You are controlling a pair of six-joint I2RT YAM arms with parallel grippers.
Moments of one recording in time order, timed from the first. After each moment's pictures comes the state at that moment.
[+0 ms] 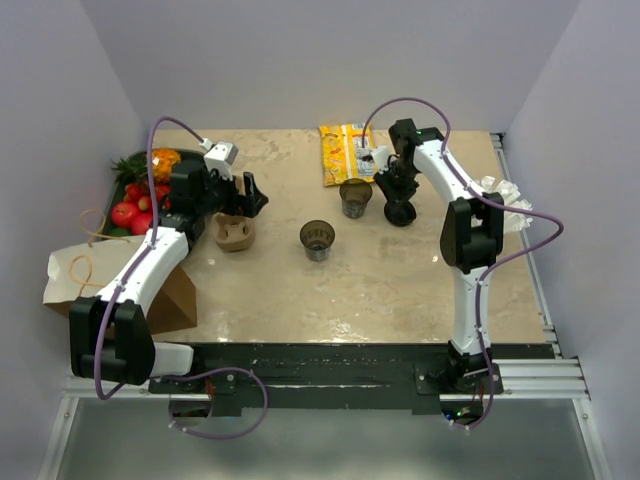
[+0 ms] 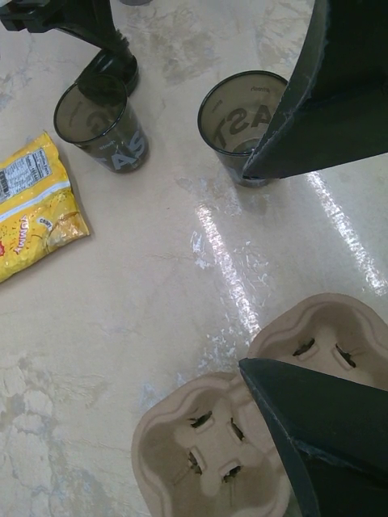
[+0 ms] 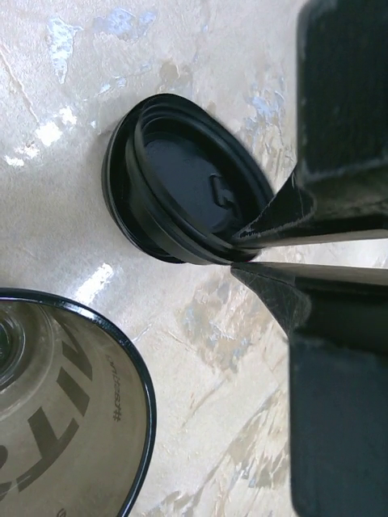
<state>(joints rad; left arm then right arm) -0.12 1.33 0.95 -0.06 0.40 -0.10 0.24 2.22 2.03 -1.18 -0.15 -0.44</state>
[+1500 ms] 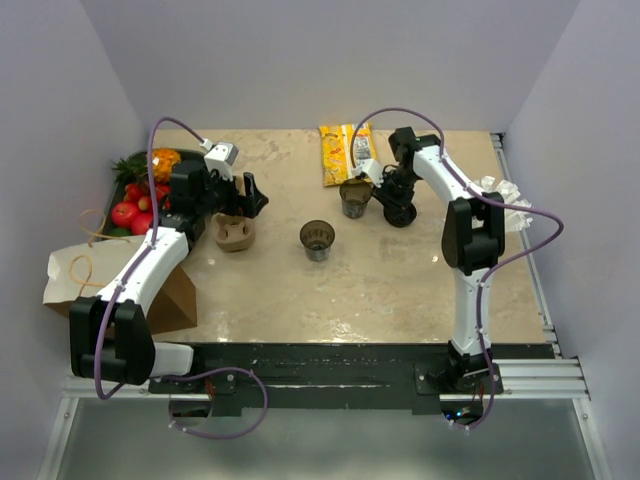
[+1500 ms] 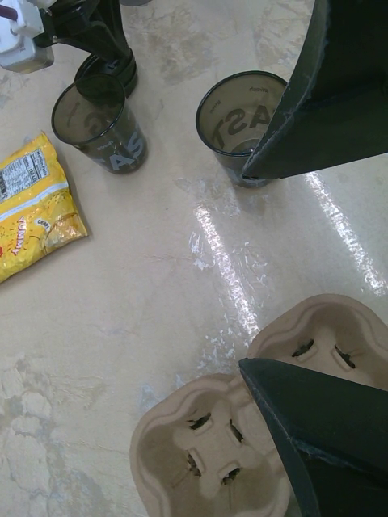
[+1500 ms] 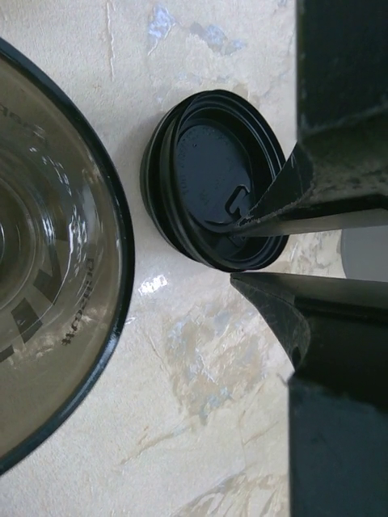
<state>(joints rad) -0.12 1.33 0.95 -0.06 0.41 -0.10 0.24 2.20 1.93 -1.15 -0.23 -0.87</state>
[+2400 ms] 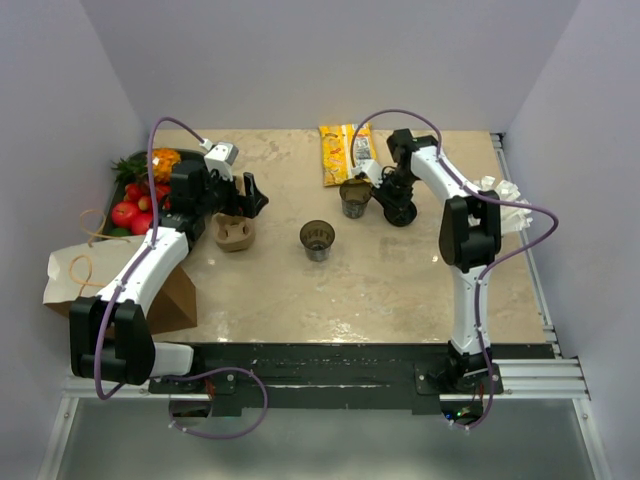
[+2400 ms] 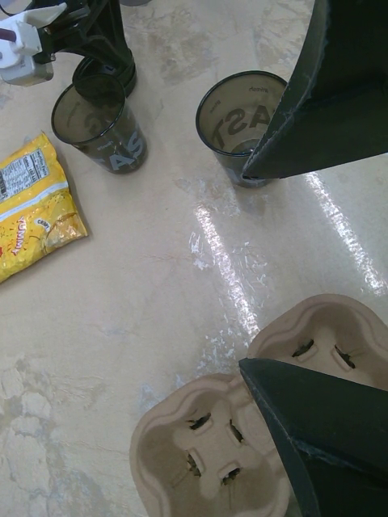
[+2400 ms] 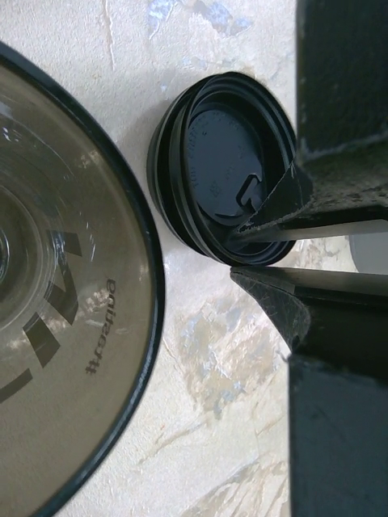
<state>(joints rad) -0.12 1.33 0.95 -0.06 0.41 -0.10 0.24 2.23 1.95 -1.15 -0.23 -0.81</state>
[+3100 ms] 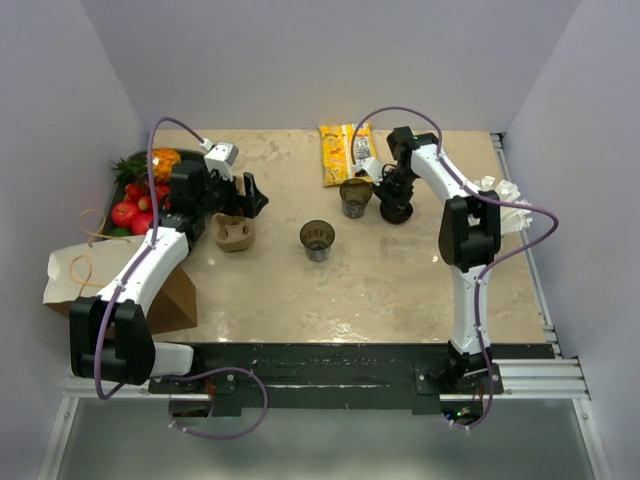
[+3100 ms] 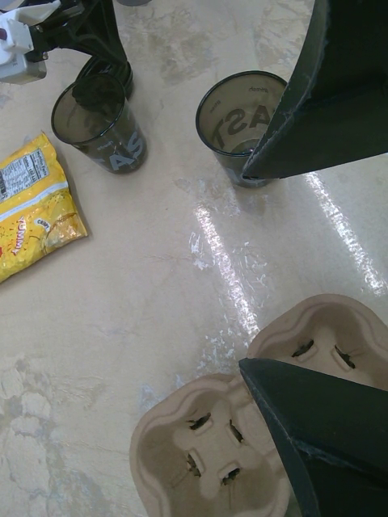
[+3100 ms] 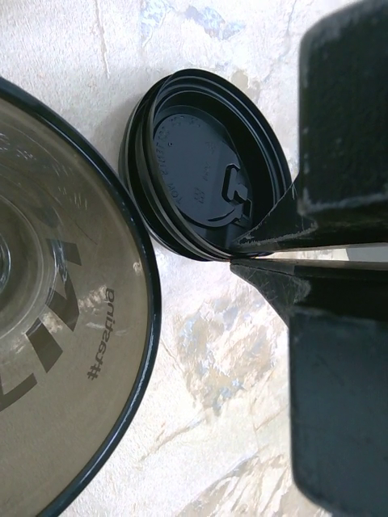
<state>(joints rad) -0.12 1.33 0.95 -0.06 0.41 -0.10 0.24 2.24 1.99 -1.17 -0.23 -0.78</state>
